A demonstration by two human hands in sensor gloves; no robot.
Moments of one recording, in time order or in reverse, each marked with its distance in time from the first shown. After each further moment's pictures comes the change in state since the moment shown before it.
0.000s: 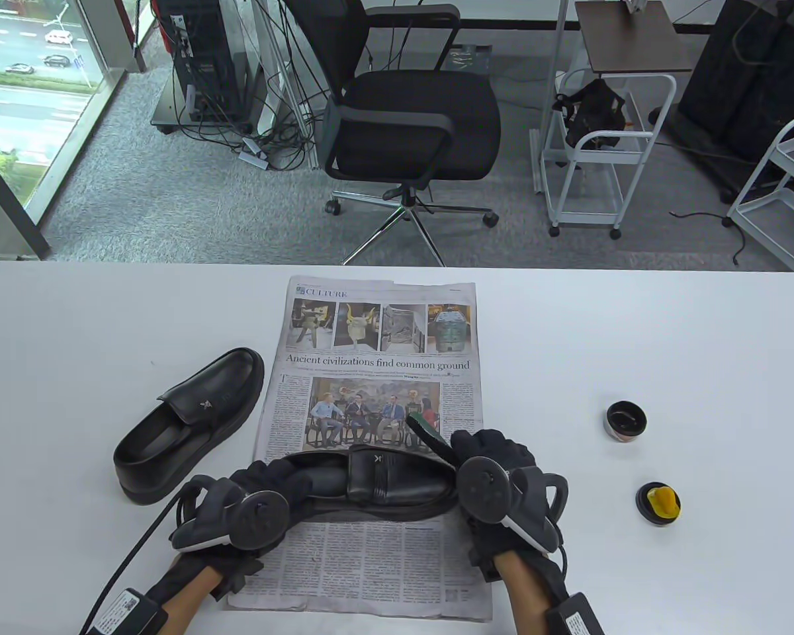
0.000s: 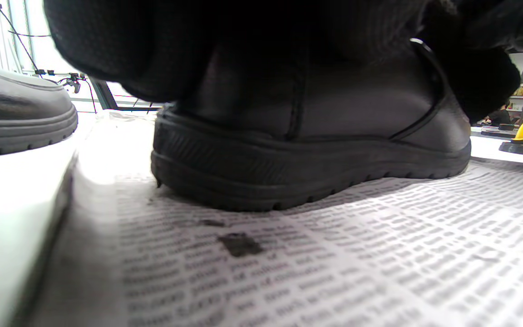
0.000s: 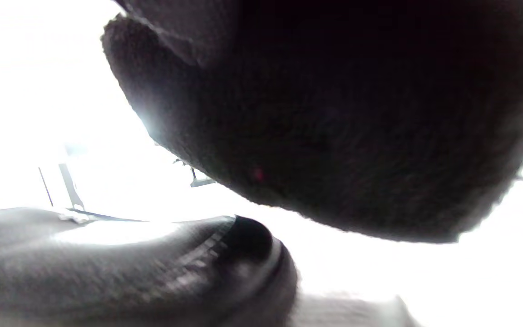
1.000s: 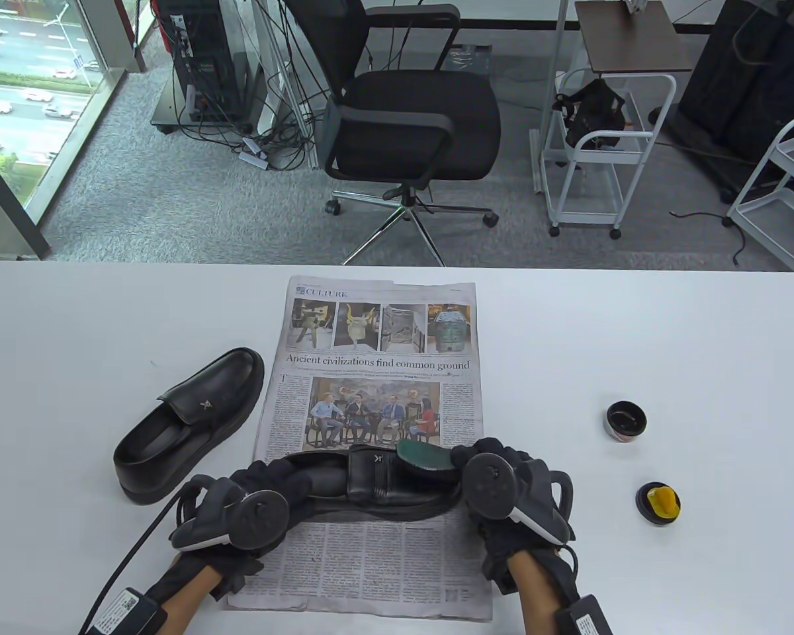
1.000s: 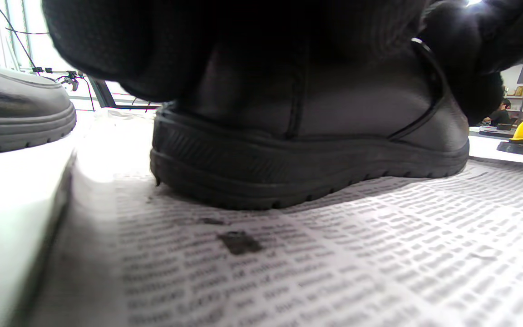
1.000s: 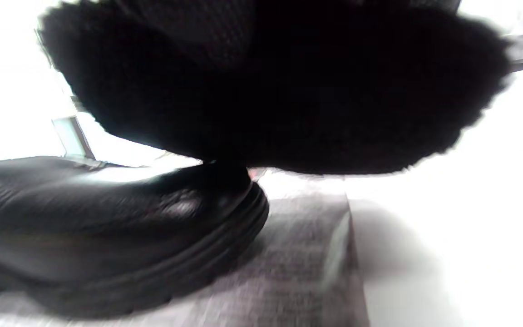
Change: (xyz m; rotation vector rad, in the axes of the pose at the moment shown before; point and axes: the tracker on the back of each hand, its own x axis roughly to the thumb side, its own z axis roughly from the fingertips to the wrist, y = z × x) left_hand 0.000 -0.001 0.000 -0.004 -0.005 0.004; right_hand -0.021 0.002 0.001 0.163 0.001 0.006
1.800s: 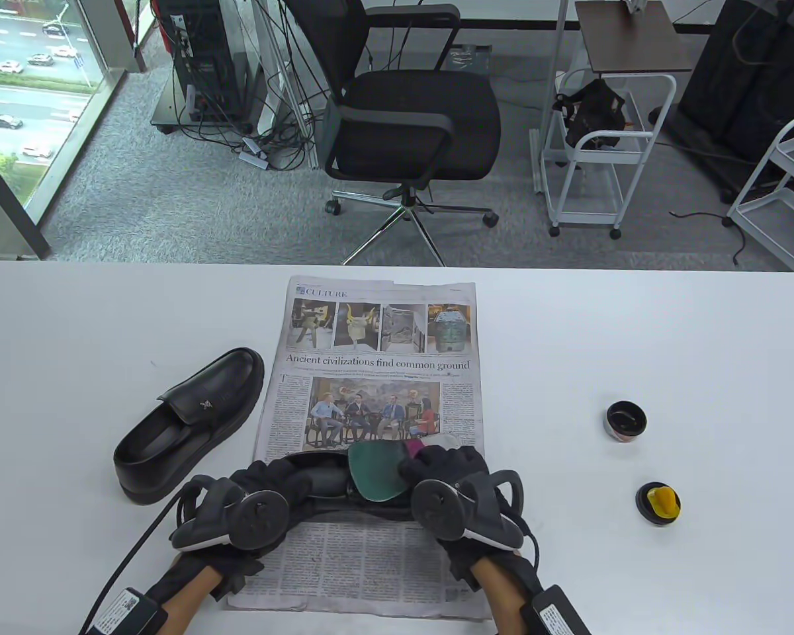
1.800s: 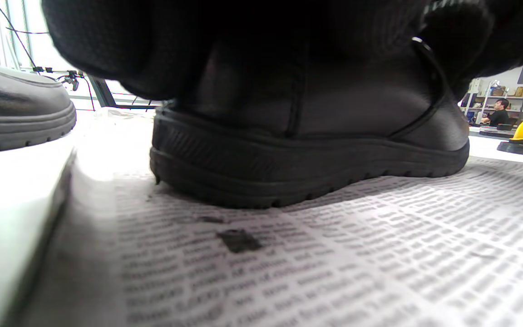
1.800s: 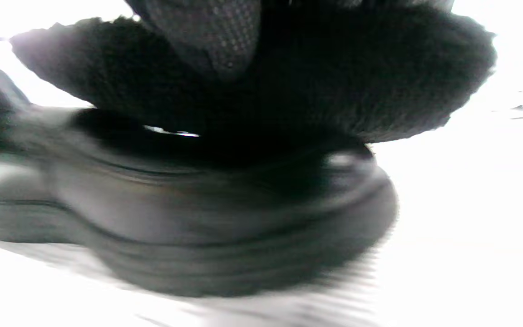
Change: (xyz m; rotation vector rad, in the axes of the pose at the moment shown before) left_hand 0.000 0.000 0.000 0.001 0.000 0.000; right_hand 0.043 0.027 -0.004 0.004 -0.227 0.131
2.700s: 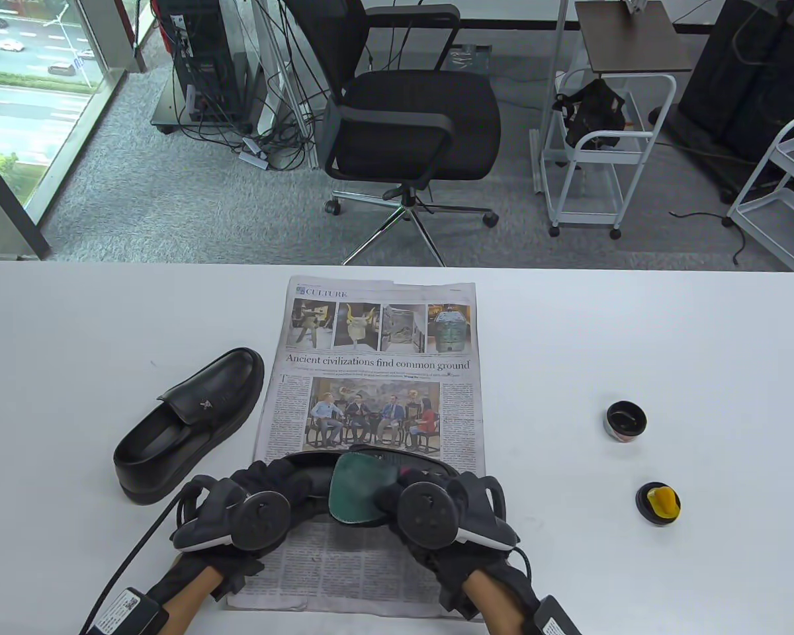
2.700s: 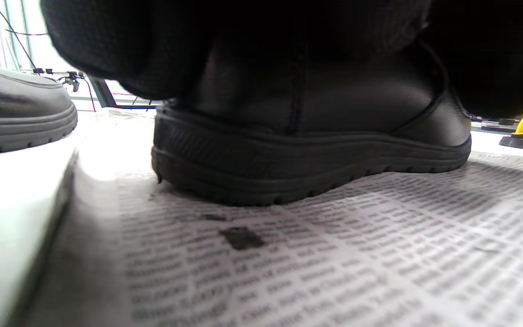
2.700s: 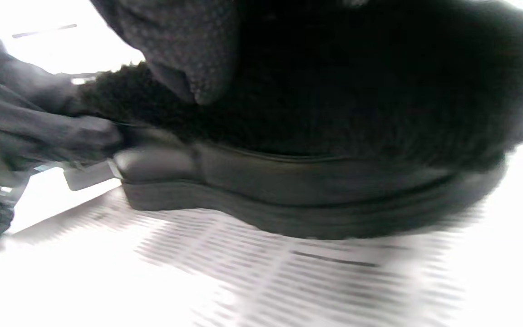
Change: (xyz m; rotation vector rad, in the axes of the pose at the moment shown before) left_hand 0.001 0.000 0.000 -0.007 0.003 -0.011; right_hand 0.028 -0.014 0.007 0.195 -0.110 -0.139
